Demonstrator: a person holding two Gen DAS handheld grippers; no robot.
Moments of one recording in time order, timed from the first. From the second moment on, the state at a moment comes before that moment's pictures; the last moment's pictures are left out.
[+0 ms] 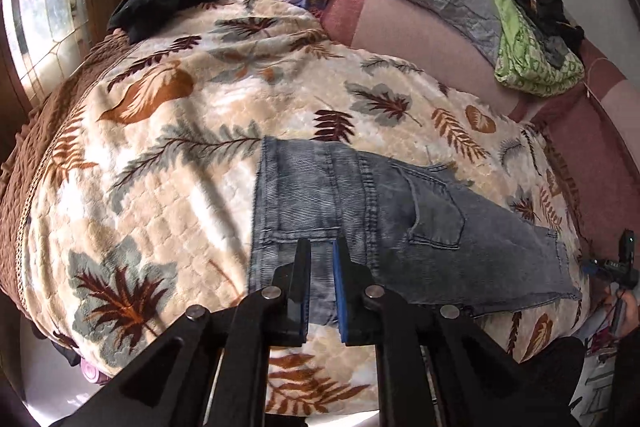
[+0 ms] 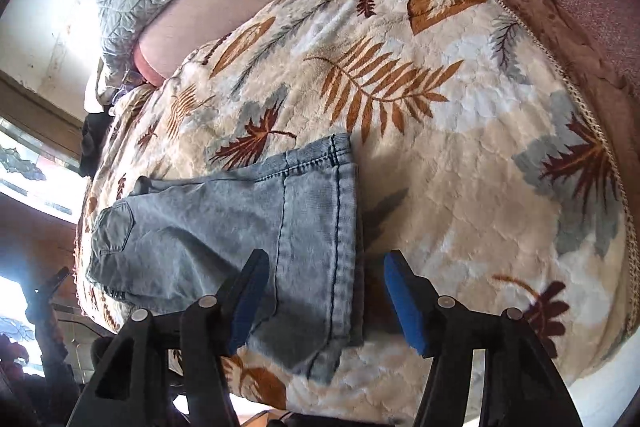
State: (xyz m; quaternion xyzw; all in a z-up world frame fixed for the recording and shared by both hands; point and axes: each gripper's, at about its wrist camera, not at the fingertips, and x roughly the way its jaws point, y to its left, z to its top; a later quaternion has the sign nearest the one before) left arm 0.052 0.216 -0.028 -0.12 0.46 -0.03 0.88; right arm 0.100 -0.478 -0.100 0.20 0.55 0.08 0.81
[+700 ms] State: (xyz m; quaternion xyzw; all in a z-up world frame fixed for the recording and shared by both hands) left arm 0.101 0.145 -0.119 -0.07 0.54 -0.04 0.84; right arm 0.173 -0.436 -0.090 0.04 0.51 0.03 0.86
